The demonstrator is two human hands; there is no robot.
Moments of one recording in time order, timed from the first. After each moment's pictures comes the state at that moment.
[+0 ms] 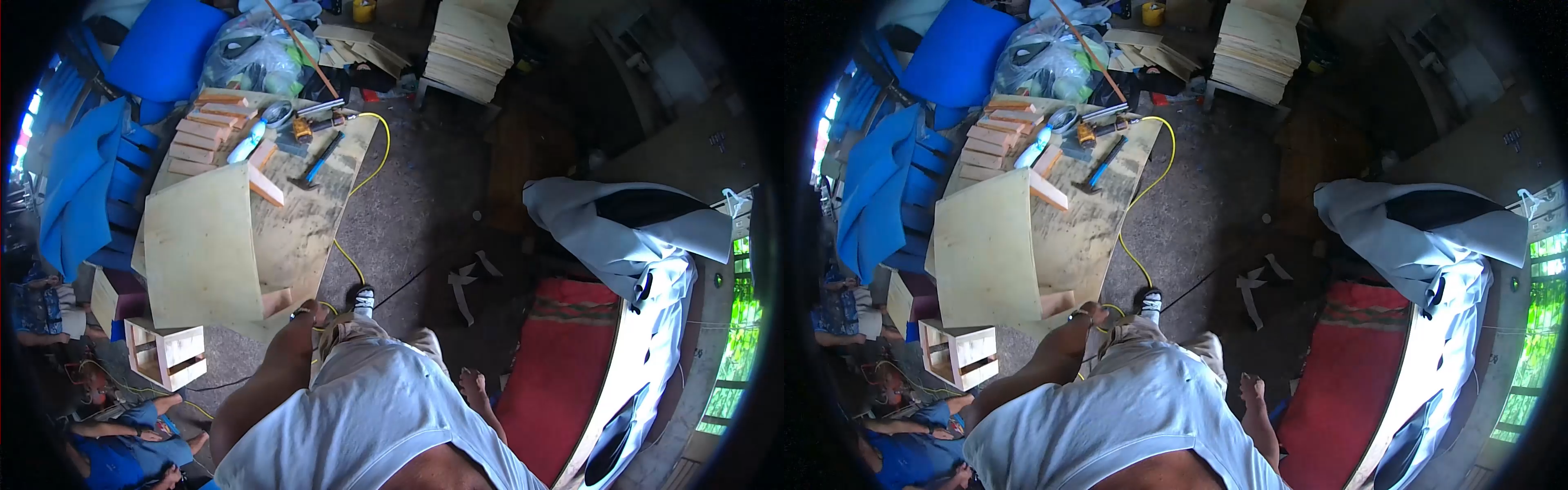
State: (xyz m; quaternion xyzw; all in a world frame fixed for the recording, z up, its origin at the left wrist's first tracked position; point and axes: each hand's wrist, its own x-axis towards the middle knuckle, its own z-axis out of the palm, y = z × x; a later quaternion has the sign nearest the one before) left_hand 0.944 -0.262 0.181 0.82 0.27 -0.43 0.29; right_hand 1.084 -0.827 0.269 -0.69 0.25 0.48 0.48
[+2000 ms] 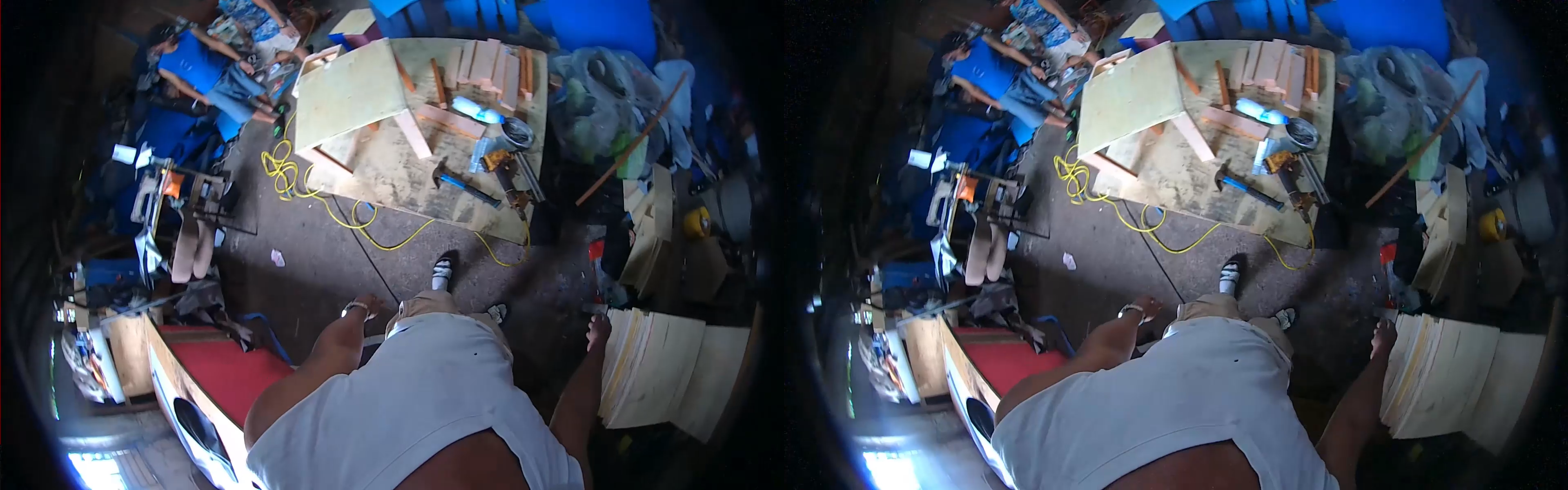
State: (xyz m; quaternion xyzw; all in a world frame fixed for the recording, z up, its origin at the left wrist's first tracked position) left_hand 1.427 -0.447 0.259 0.28 0.85 -0.14 0.43; right_hand 2.072 -0.027 0.190 -0.70 -0.30 0.60 0.23
